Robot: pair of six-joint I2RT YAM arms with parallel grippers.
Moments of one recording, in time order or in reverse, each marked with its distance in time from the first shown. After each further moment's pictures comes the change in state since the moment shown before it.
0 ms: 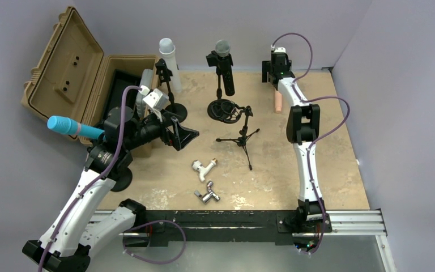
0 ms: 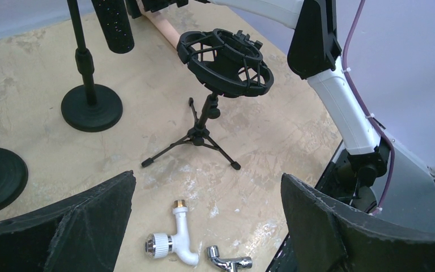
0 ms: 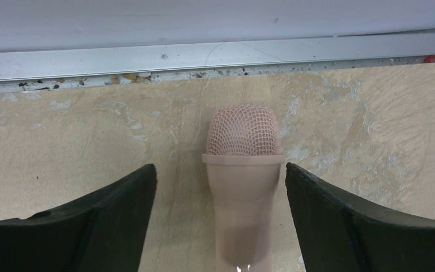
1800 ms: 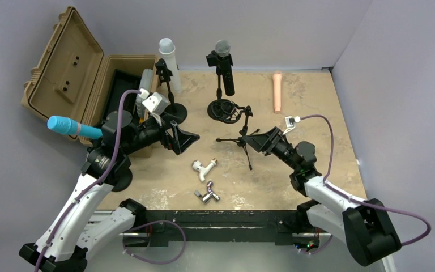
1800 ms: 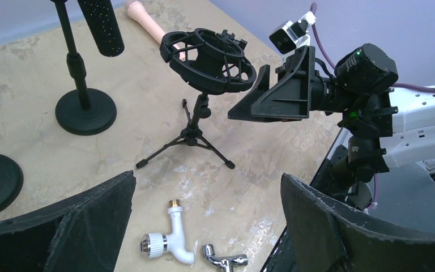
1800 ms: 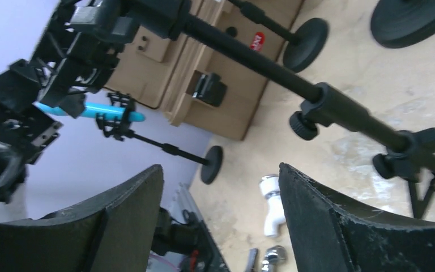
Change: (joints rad) left arm -0.042 -0.038 0.000 -0.016 -0.021 0.005; right arm 0.218 -1.667 -2.177 1.159 -0.773 1.035
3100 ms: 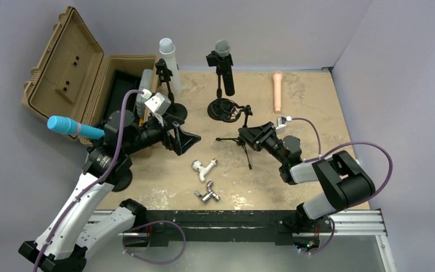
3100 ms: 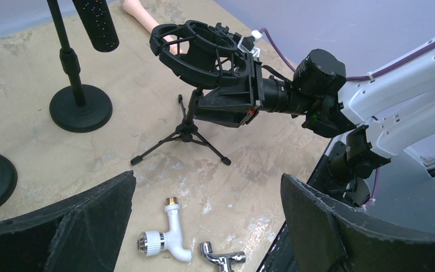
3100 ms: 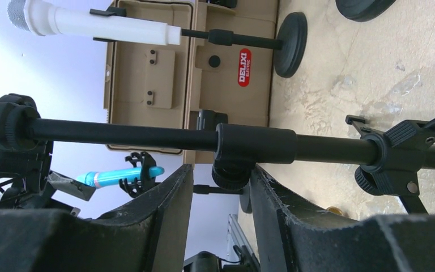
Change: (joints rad) left arm -0.019 0.010 0.000 -0.006 -0.008 0.000; right arm 0.051 0.497 0.048 0.410 0.131 0.377
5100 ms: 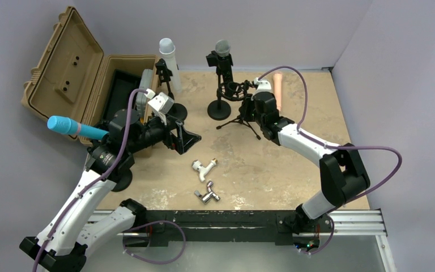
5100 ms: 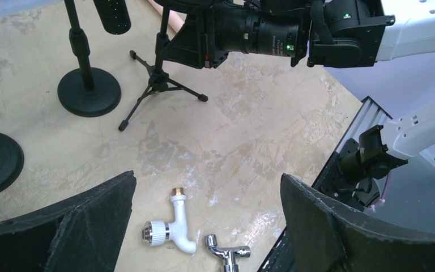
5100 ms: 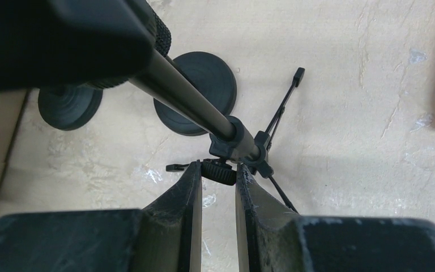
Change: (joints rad) left arm -0.013 0.027 0.000 -0.032 -0.053 0.005; right arm 0.109 0.052 0.715 -1.130 0.509 -1.037
